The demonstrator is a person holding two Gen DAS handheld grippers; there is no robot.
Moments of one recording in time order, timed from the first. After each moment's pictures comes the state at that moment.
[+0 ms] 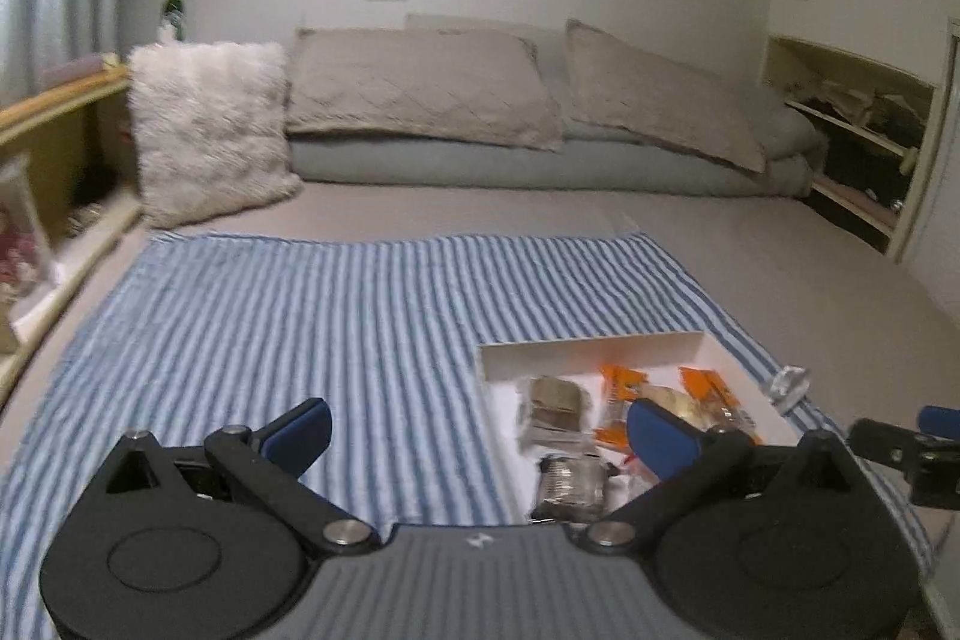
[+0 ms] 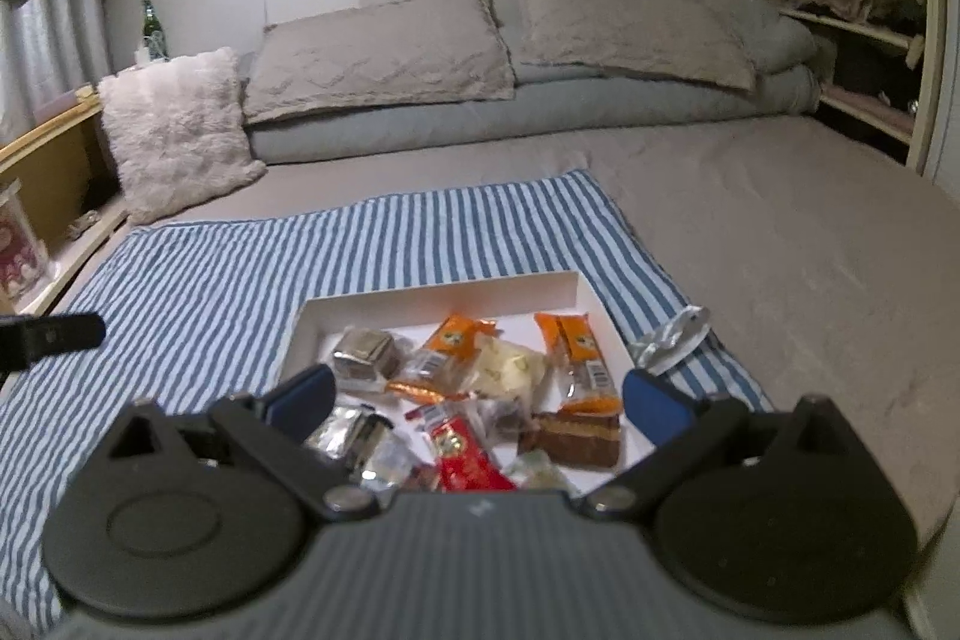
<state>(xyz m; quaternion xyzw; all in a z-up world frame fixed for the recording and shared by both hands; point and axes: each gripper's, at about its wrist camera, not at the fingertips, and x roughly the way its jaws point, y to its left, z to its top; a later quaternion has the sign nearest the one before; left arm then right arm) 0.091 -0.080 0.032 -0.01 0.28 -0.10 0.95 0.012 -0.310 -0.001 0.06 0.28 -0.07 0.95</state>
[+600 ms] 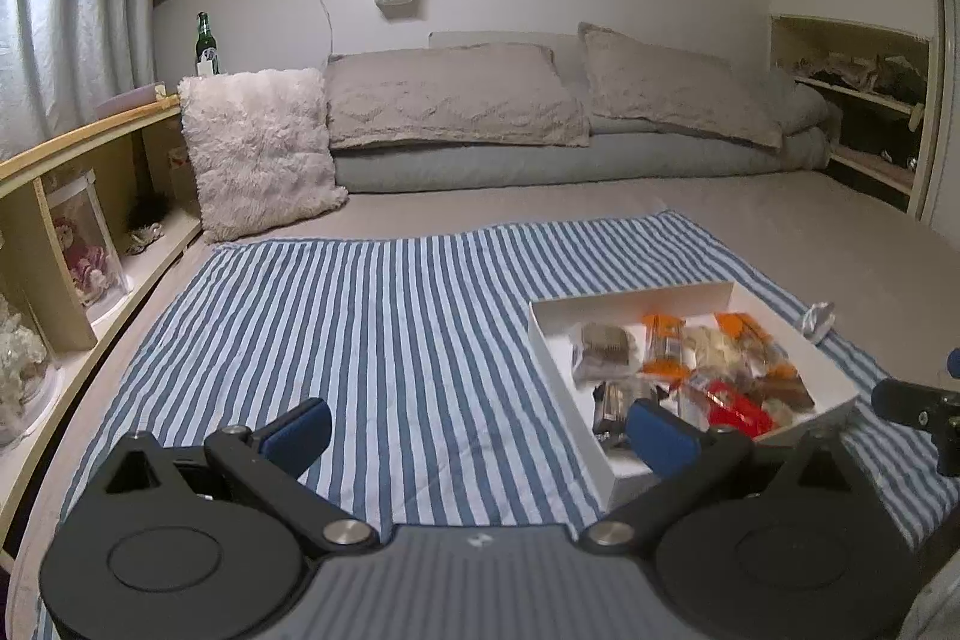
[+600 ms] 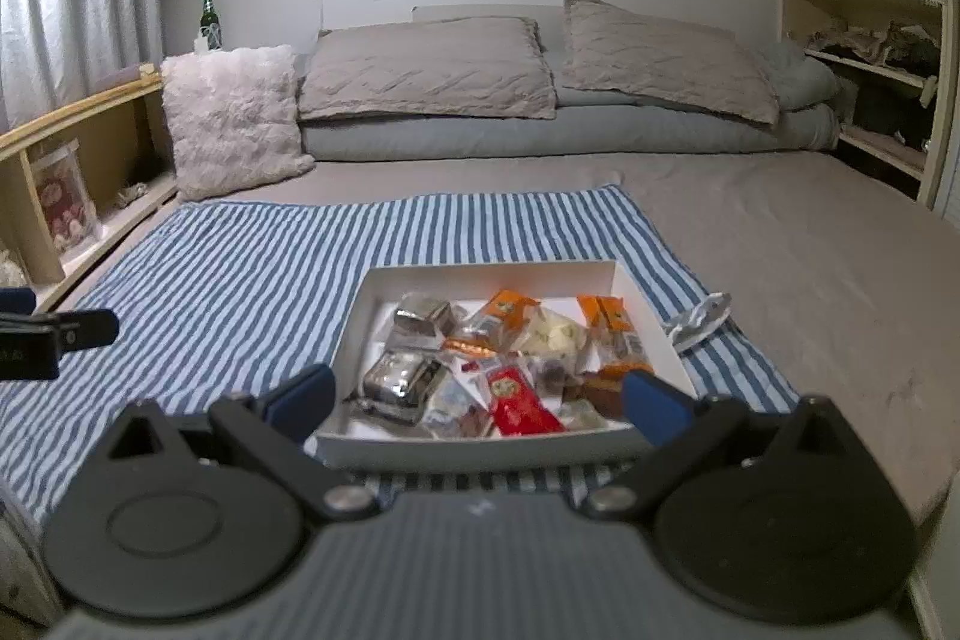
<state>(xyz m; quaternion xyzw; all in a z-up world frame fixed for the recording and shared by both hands) 0.008 -0.055 0.007 0.04 0.26 -0.08 0.96 -0.055 -0.261 -0.017 0.03 0.26 -0.04 0.96</state>
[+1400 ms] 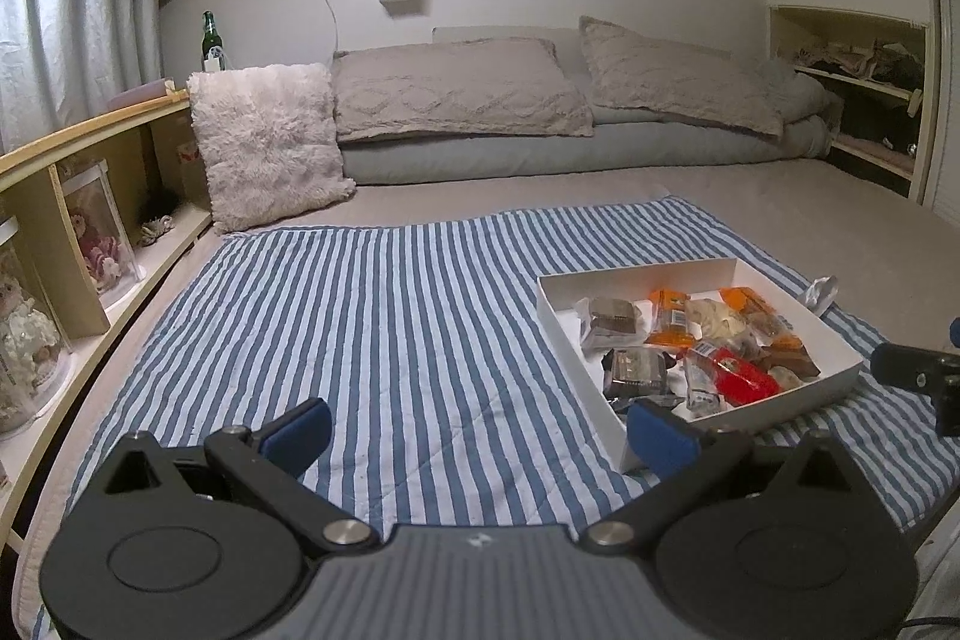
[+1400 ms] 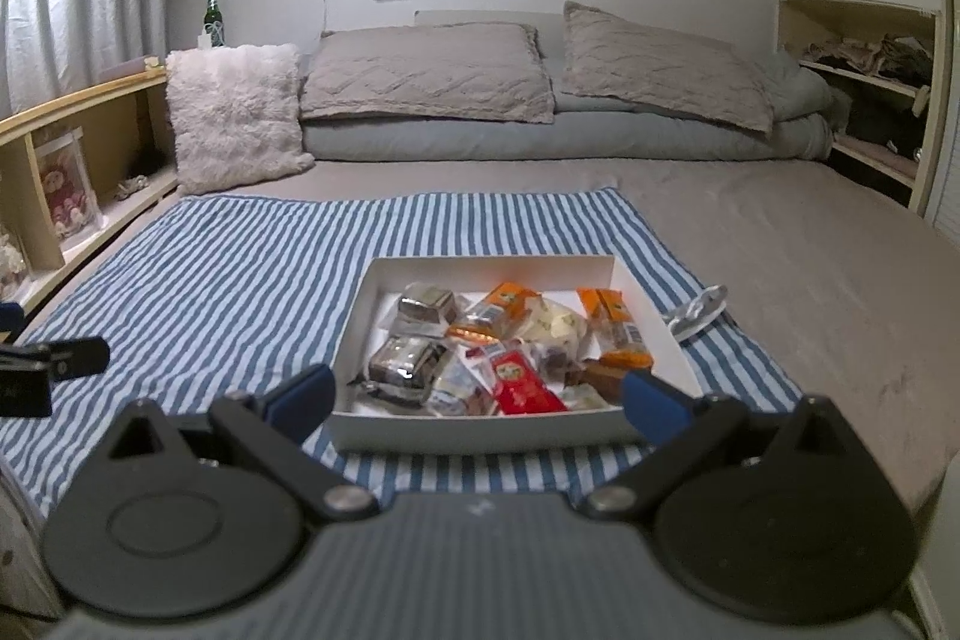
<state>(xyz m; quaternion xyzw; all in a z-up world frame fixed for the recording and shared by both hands) -0.012 -0.047 -0.006 0.05 0.26 -0.07 0.96 -0.070 -0.256 -0.030 0.02 0.25 -0.04 0.97</state>
